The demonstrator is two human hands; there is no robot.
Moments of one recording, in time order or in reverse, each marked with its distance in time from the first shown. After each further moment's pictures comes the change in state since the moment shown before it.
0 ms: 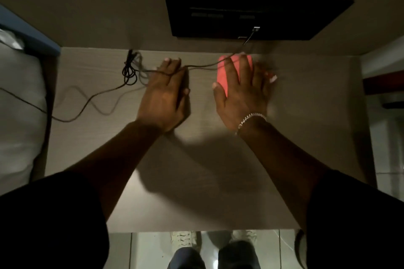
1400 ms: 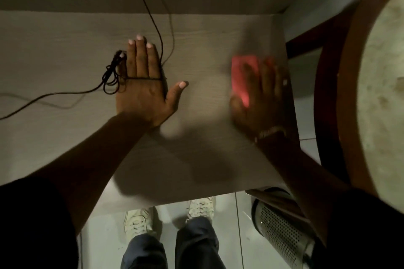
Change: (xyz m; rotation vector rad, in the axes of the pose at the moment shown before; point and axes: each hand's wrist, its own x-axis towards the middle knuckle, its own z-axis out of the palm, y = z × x) left_hand -0.007 0.127 0.085 0.237 0.041 -0.047; right_hand -0.092 0.194 -0.023 -0.034 0.096 0.066
